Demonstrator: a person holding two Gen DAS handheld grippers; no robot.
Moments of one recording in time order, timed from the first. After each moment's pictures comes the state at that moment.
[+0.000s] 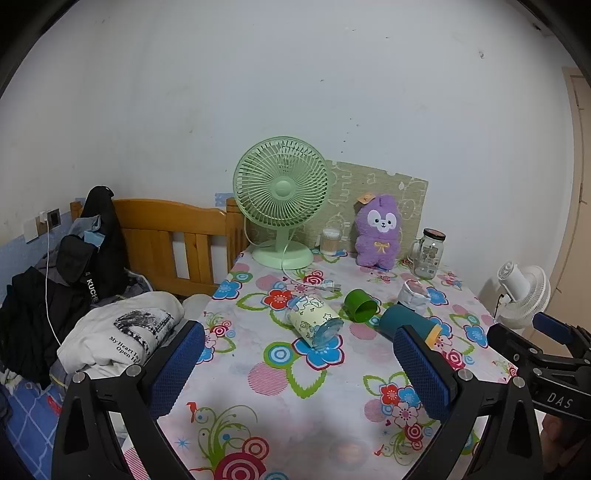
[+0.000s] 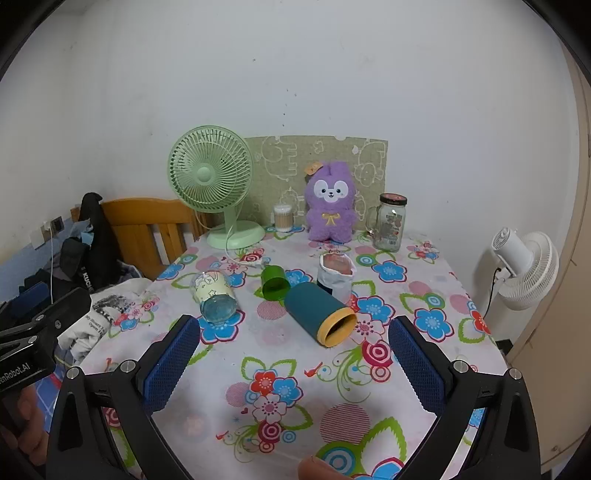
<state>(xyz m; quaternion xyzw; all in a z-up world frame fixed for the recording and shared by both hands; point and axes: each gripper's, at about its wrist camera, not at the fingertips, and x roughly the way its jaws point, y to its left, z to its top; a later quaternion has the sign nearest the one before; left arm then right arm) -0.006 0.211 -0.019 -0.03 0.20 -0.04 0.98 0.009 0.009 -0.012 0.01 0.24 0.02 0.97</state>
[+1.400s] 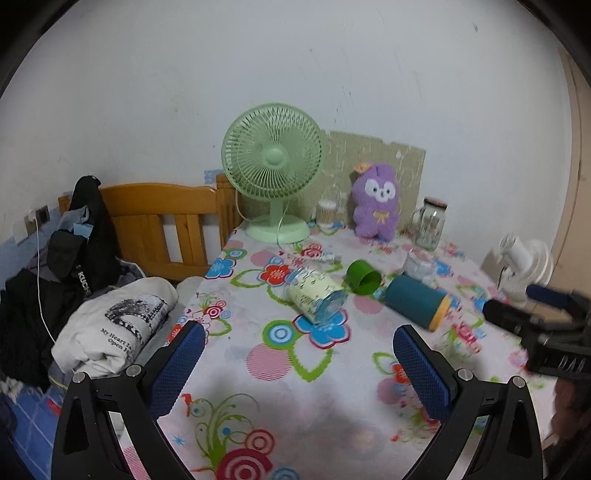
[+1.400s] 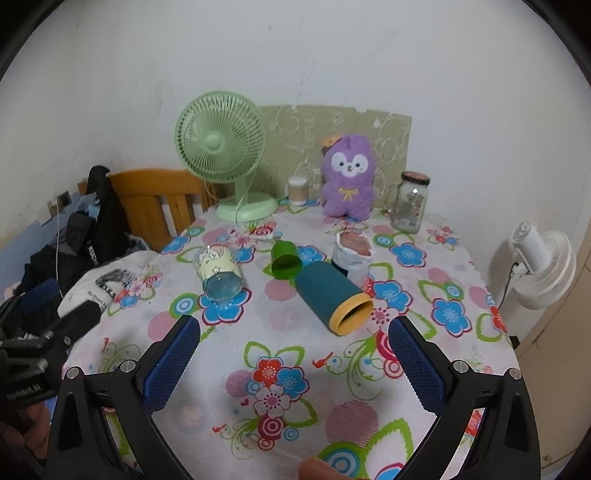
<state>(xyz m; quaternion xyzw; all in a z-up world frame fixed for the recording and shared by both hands) 0.022 0.213 -0.045 0.00 0.25 -0.05 0.97 0.053 0.015 -0.025 -0.02 0.31 0.06 0.95</state>
